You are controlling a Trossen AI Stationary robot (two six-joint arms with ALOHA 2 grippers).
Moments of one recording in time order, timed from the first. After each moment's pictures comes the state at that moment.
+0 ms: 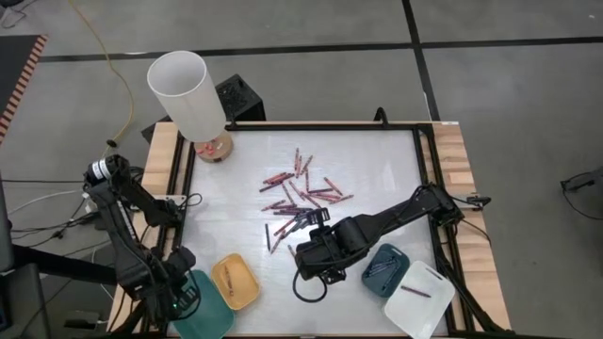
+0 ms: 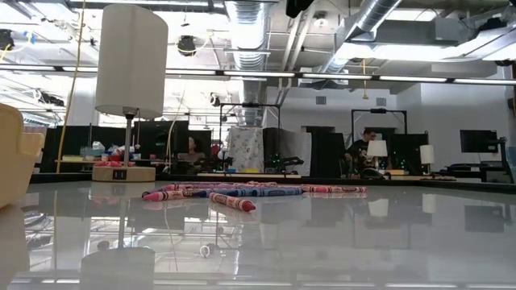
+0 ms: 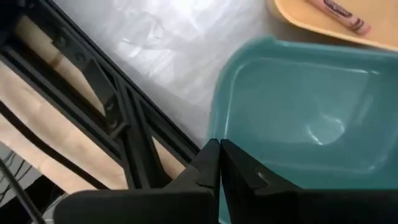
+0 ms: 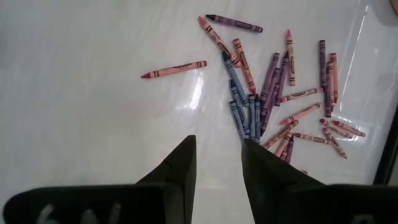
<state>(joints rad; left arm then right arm) -1.10 1.43 1.12 -1.18 0.03 -1.97 0.44 2.03 2.19 -1.43 0.37 0.08</state>
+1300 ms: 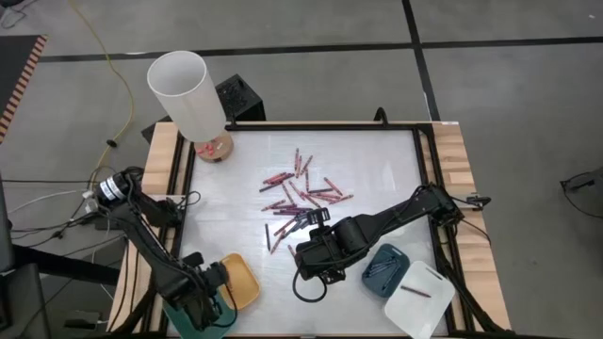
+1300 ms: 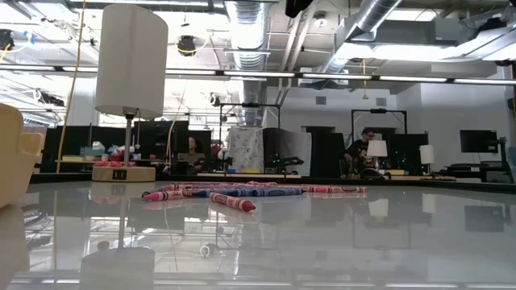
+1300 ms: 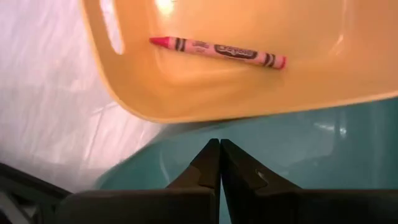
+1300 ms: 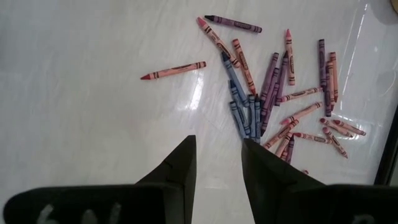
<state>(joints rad) -0.92 1.64 1.12 -0.95 -0.04 -1.44 0.44 2.03 2.19 -1.43 0.37 0.09</state>
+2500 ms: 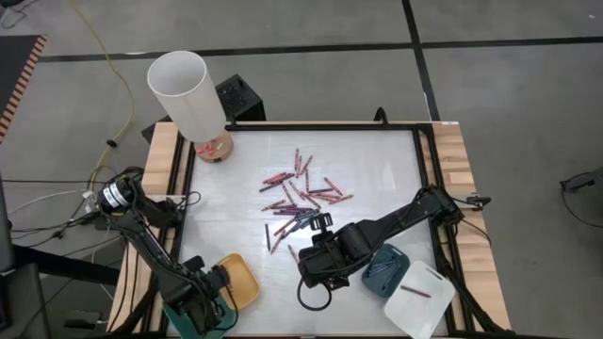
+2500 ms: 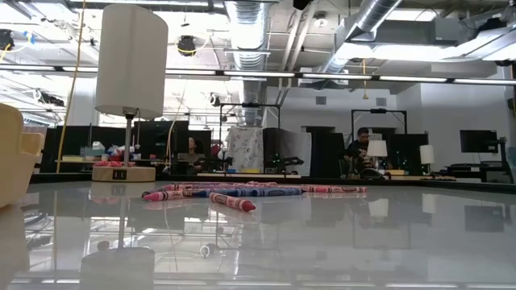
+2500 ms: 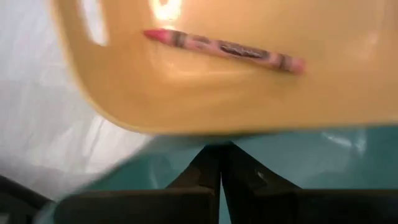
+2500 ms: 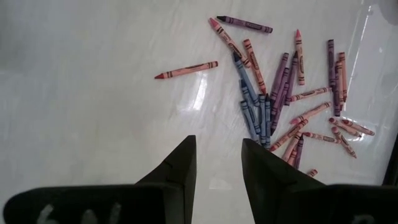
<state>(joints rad) -0.94 1.70 1.10 -0.90 -0.06 -1.50 0.48 2.03 2.19 -1.44 0.37 0.12</state>
